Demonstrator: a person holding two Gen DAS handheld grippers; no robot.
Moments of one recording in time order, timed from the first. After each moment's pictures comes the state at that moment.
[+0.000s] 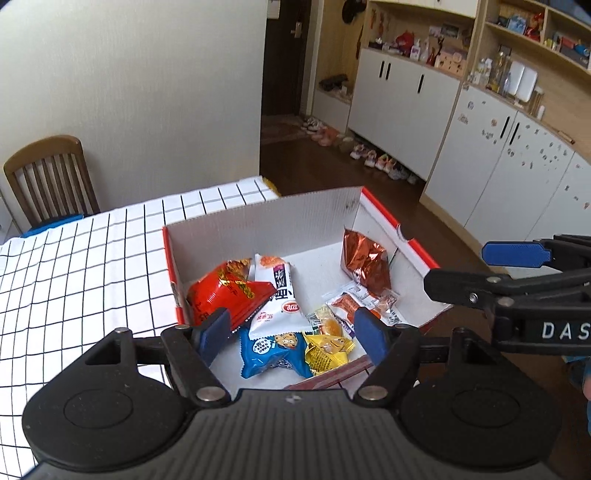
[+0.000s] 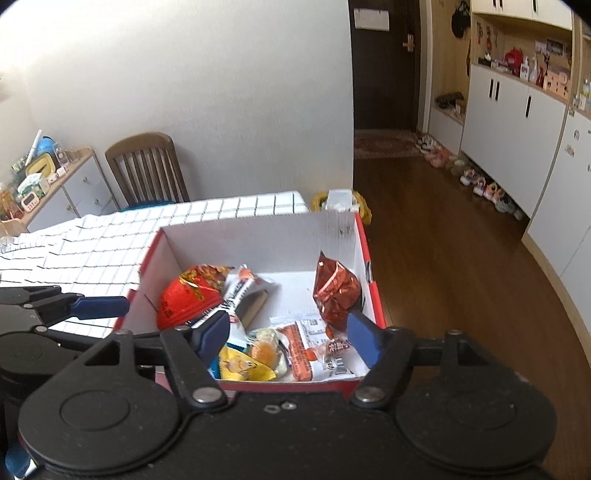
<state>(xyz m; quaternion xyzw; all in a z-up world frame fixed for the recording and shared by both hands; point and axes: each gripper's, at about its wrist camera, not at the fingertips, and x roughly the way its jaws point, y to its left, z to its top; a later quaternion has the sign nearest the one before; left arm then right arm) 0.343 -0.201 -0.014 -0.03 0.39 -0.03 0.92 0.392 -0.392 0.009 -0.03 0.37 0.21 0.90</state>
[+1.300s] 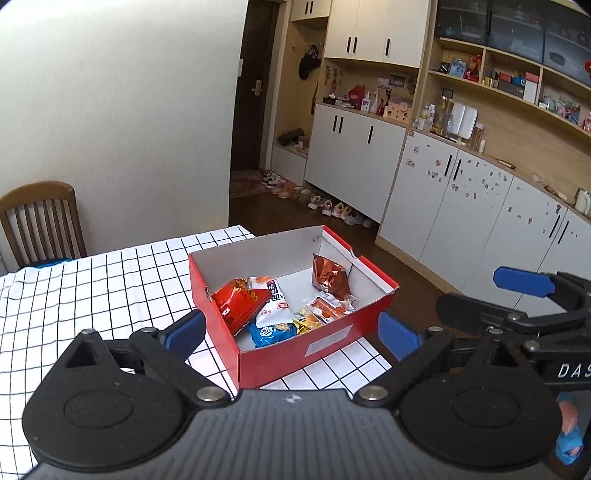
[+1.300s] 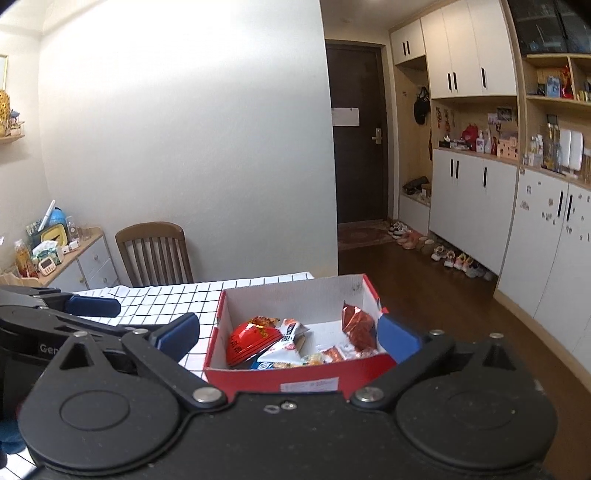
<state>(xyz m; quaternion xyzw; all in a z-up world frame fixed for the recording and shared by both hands) 0.212 -0.152 0.038 -0.04 0.30 -0.10 0.95 0.220 -0.368 0.053 0.01 0.22 0.16 0.96</state>
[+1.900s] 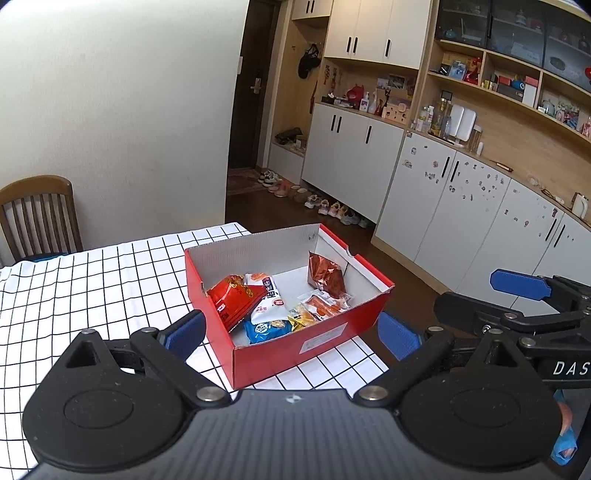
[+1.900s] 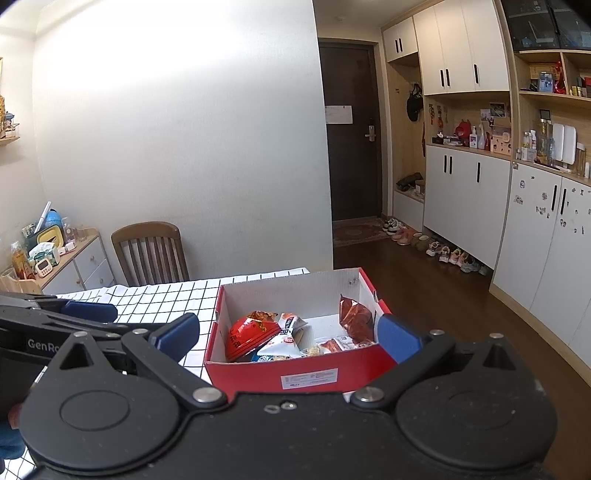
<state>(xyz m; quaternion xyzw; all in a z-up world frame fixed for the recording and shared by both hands) 0.210 -0.152 0.035 -0.04 0.30 -0.10 0.95 0.214 -0.363 0.050 0.01 0.22 0.16 0.96</state>
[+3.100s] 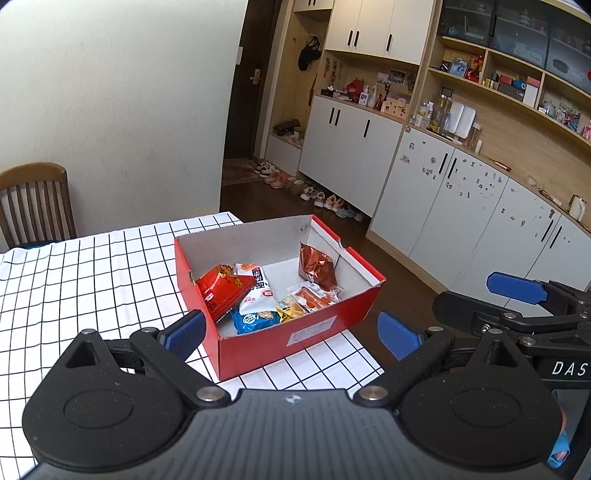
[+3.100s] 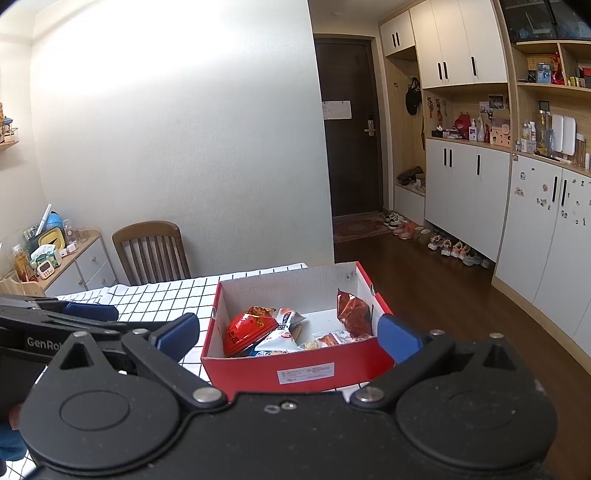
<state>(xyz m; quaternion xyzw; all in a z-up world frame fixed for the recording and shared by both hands) 0.212 -0.162 0.033 -0.06 0.32 -0.11 0.94 0.215 -0.372 0.048 0.02 0.23 0.16 0.96</state>
